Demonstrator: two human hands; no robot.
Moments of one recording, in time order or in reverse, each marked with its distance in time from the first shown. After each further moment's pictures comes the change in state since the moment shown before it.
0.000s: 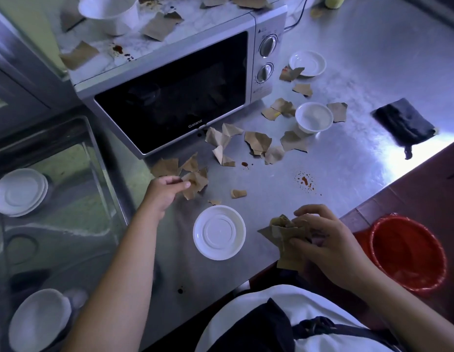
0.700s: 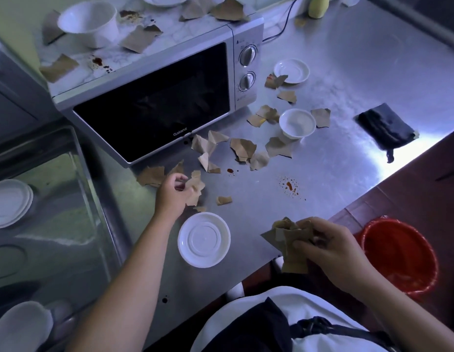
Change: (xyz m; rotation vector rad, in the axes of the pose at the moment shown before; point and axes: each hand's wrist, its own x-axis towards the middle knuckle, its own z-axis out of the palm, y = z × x) left_hand -0.006 0.005 0.061 0.245 0.106 0.235; right_hand -0.007 0.020 -0.033 0.236 0.017 0.024
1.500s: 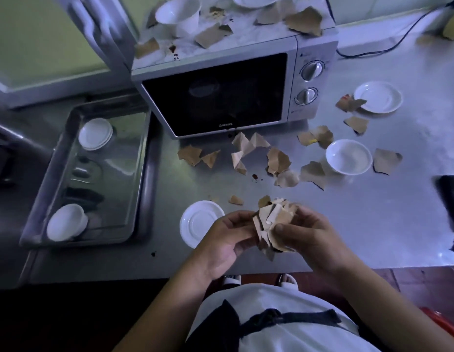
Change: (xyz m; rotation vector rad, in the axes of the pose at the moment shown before) left_hand -0.172 0.134 0.098 -1.093 -0.171 -0.282; right_hand 0.117 0.009 -0.050 0.699 -0.674 0.175
